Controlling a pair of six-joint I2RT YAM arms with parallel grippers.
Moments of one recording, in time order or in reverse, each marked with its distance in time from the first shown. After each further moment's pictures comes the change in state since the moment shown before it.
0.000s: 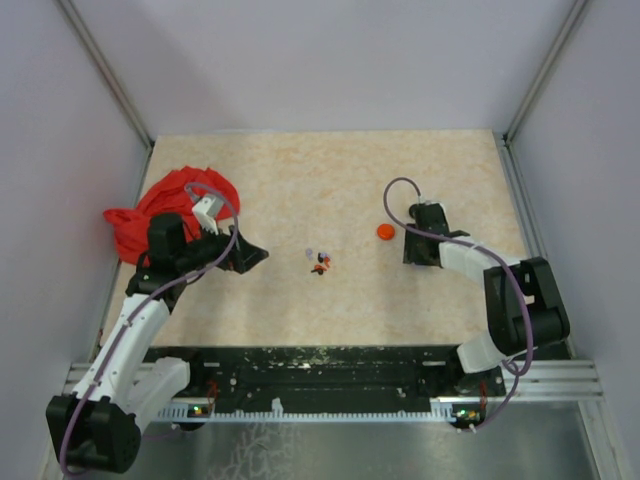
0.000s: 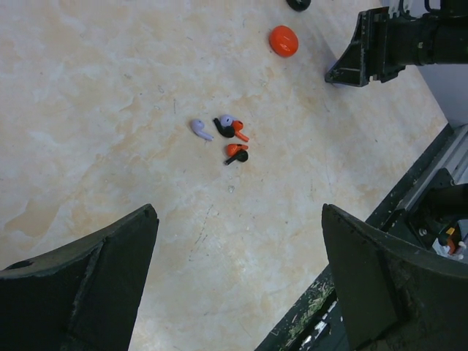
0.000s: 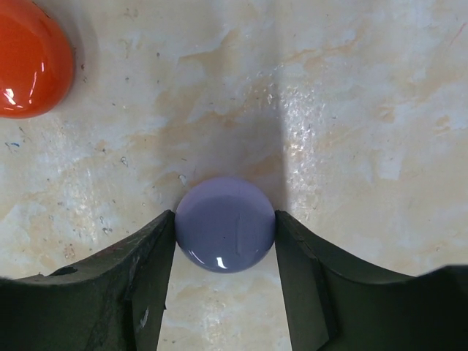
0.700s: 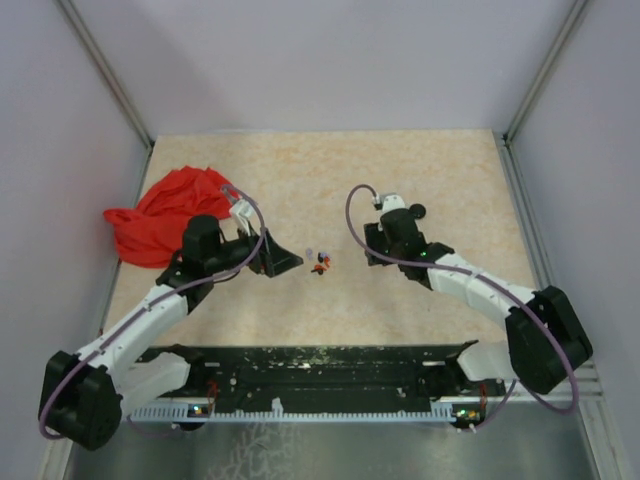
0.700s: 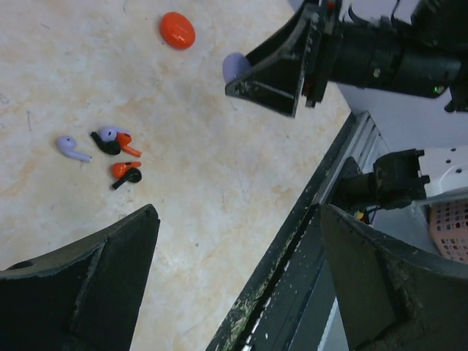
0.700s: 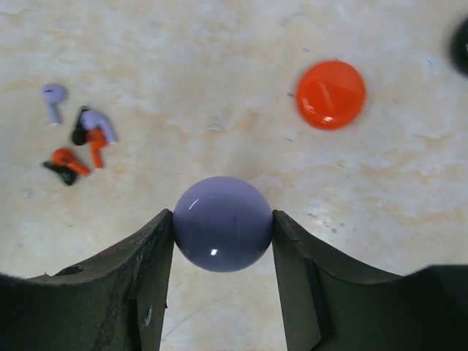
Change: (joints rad) left arm -0.267 0.117 -0.059 0.304 -0.008 -0.283; right arm 0.296 -0.184 -0.002 0.070 -0.027 -0.028
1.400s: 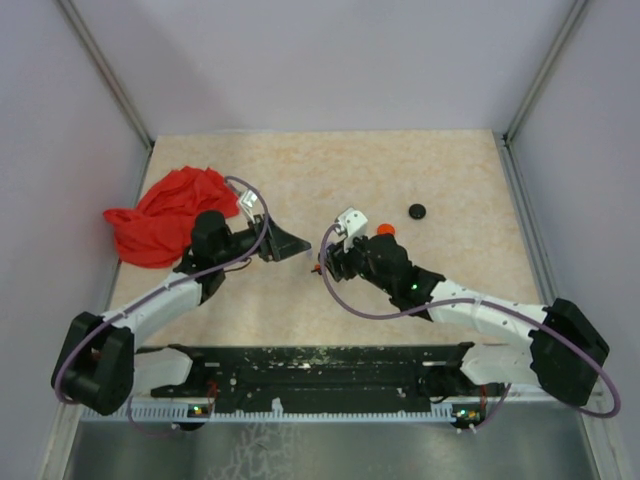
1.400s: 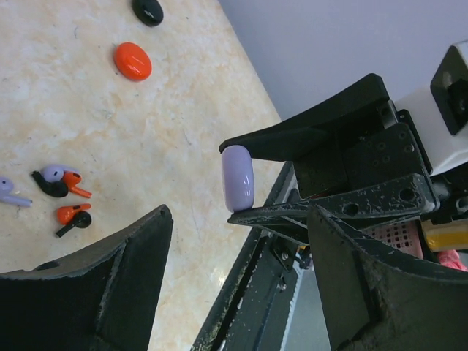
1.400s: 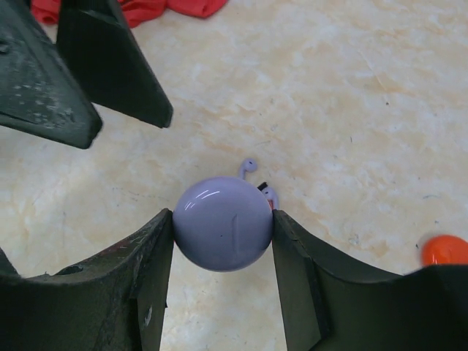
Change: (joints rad) left arm -0.017 0.208 -0.028 0.417 0.045 -0.299; right arm 0.344 -0.135 -0.094 0.406 -0.045 -0.183
